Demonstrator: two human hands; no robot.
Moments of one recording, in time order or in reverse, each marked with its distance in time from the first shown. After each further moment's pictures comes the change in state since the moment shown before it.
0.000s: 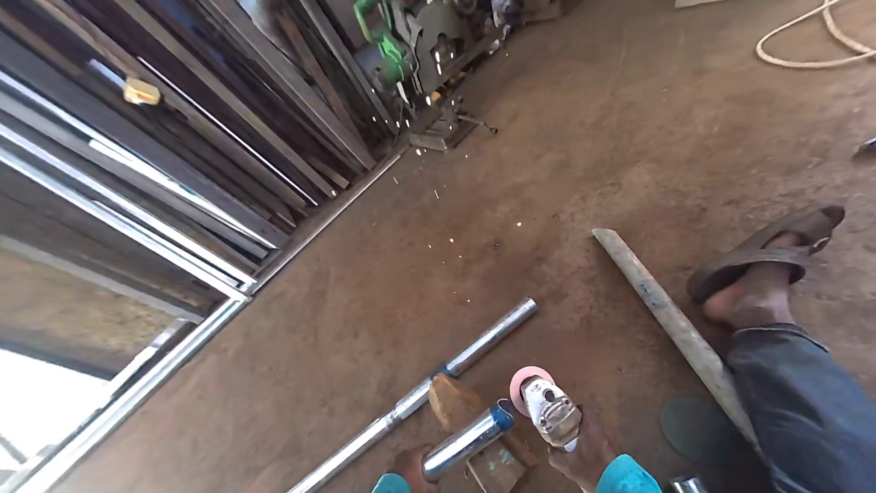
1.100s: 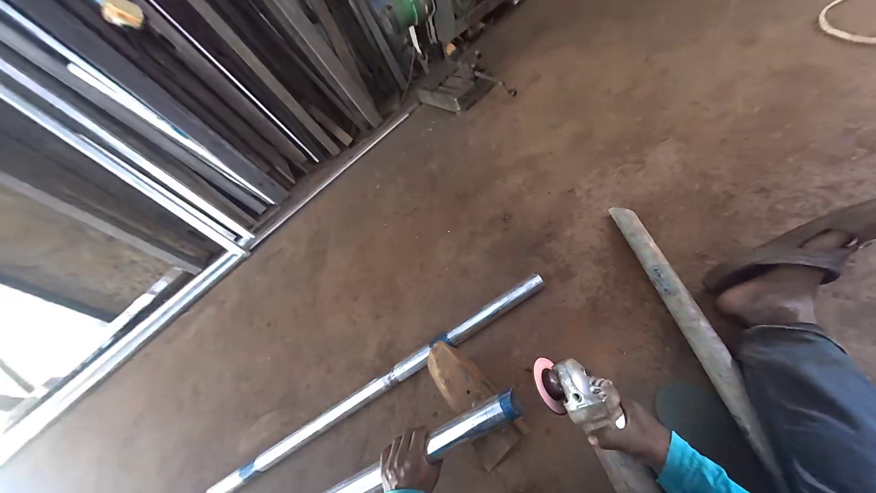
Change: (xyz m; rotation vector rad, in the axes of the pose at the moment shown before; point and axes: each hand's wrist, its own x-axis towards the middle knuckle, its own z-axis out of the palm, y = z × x) left_hand -0.020 0.011 0.105 0.064 1.165 0.056; right_hand 0.001 0.052 -0.051 0.463 -0.213 -0.135
